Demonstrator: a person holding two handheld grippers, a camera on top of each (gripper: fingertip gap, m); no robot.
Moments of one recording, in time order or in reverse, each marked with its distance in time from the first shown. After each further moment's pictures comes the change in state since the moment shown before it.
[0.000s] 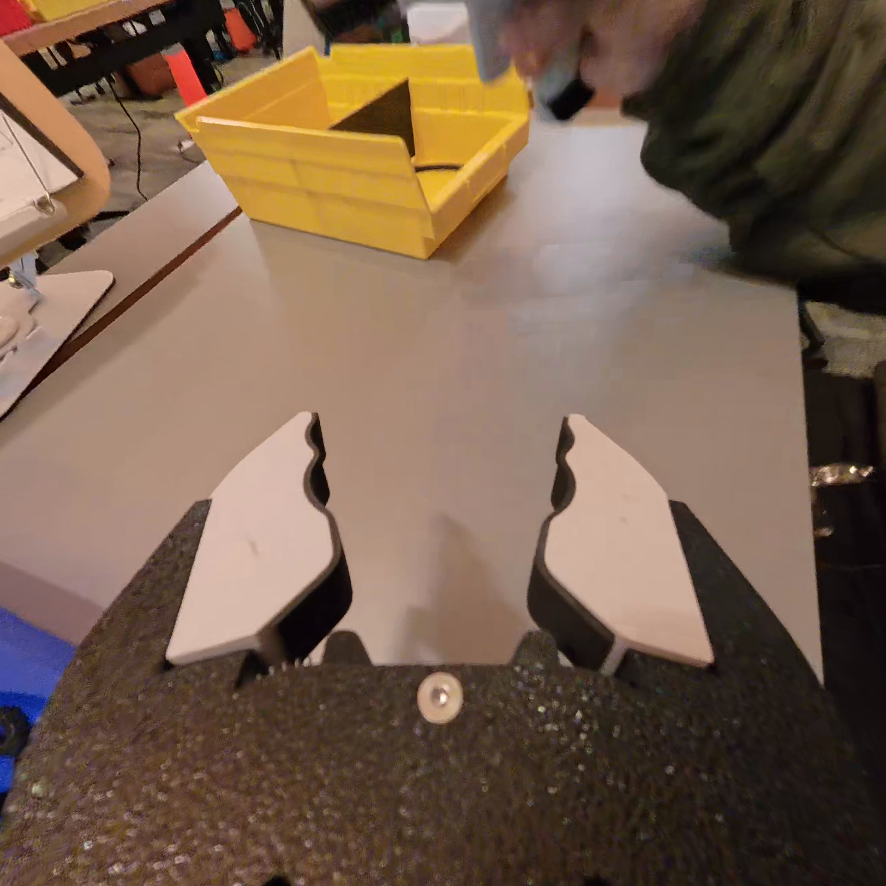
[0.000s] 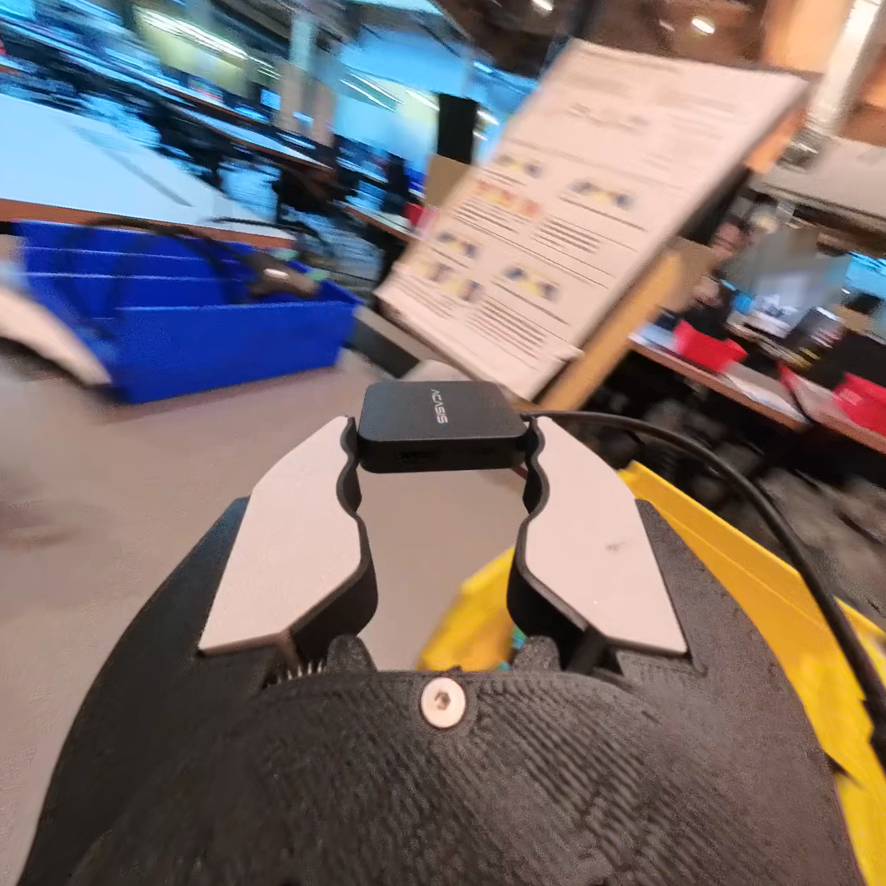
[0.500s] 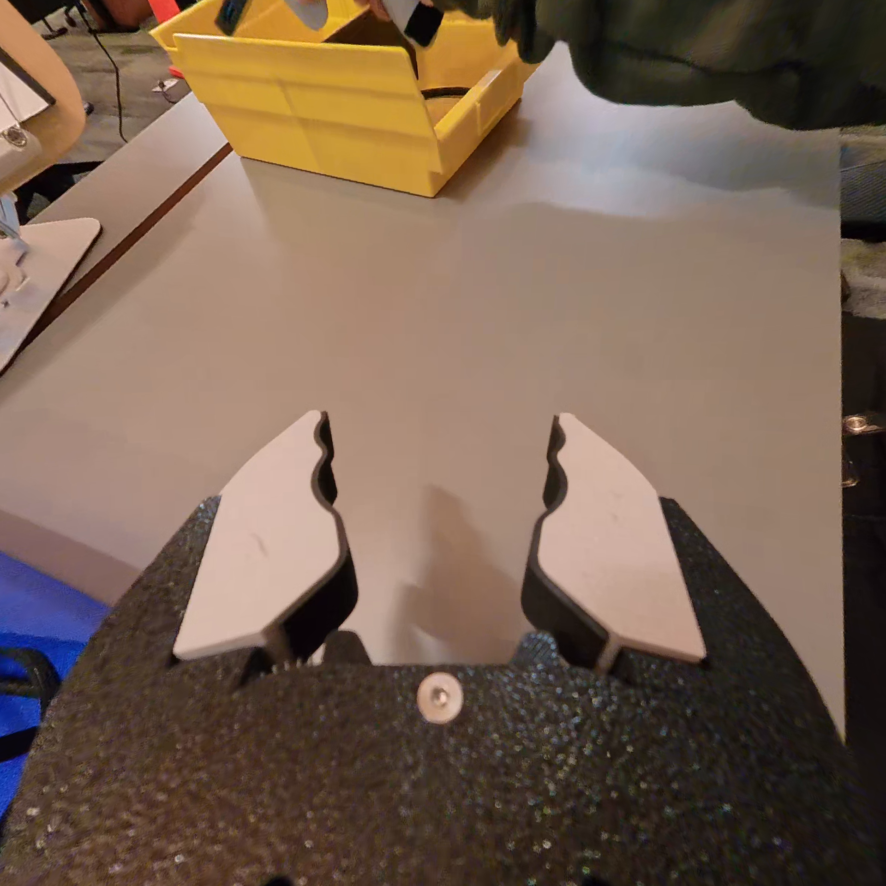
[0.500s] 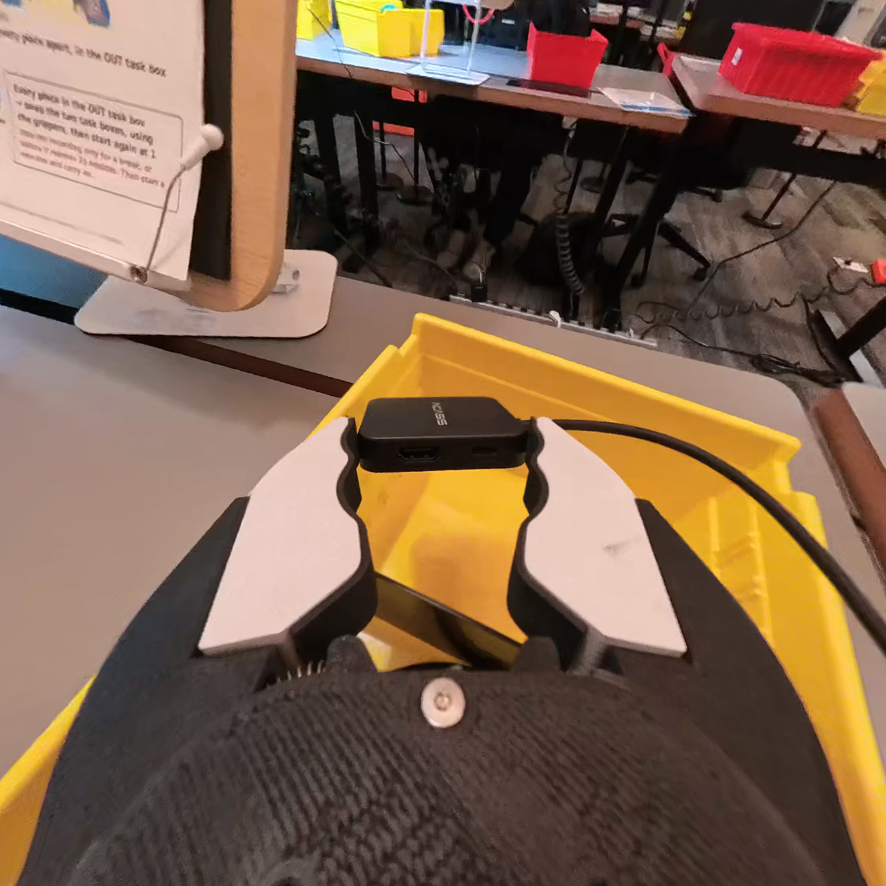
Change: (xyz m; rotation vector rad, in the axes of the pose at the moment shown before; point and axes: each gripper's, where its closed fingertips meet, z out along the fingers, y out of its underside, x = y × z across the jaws) left arm -0.006 0.022 -0.006 -0.078 -0.005 0.005; right arm 0.183 0.134 0.088 -0.380 0.342 0.302
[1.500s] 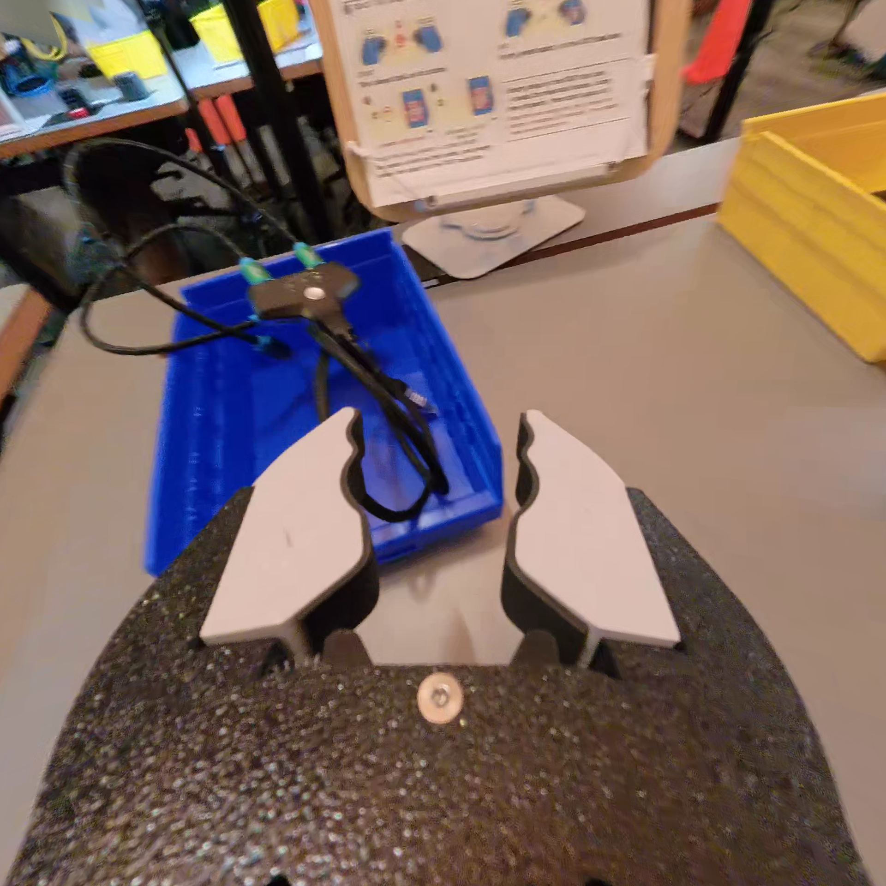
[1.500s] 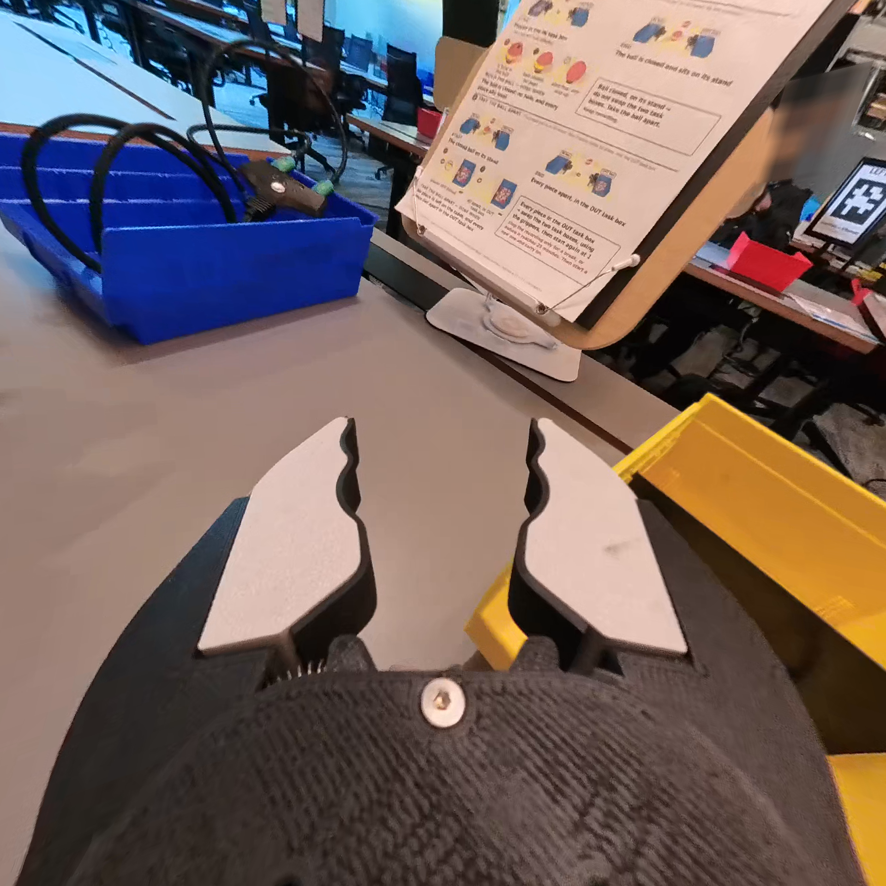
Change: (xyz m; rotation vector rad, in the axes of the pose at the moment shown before) left arm -0.134 -0.016 -0.139 -0.033 -0.811 -0.425; right arm -0.179 0.015 -0.155 0.217 -0.369 -0.277
